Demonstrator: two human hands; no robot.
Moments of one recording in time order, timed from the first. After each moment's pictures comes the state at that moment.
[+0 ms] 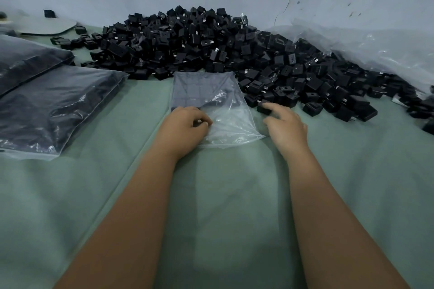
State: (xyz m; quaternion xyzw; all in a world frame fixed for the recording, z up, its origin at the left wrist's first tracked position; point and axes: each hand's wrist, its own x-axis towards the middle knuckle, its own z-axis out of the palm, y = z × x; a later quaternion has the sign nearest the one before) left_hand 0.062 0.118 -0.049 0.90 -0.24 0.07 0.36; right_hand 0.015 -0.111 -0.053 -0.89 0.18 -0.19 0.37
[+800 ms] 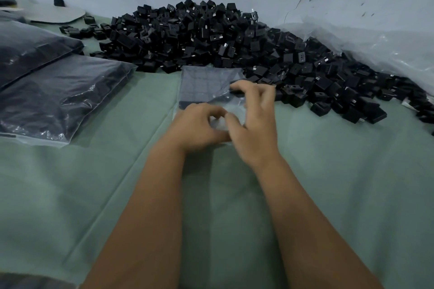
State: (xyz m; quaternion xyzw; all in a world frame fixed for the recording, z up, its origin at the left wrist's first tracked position) left_hand 0.043 0.115 -0.033 0.89 -0.26 0.00 0.36; right_hand -0.004 -0.021 -0.035 -0.86 -0.06 -0.36 0.36
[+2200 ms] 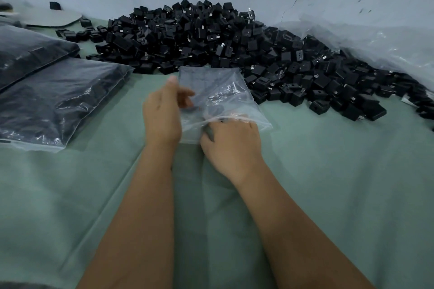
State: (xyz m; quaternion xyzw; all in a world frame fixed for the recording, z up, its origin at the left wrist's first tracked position) left_hand 0.044 0.125 -0.027 0.69 -0.05 0.18 0.70; right_hand -0.012 0.010 -0.041 -0.98 0.00 -0.19 0.07
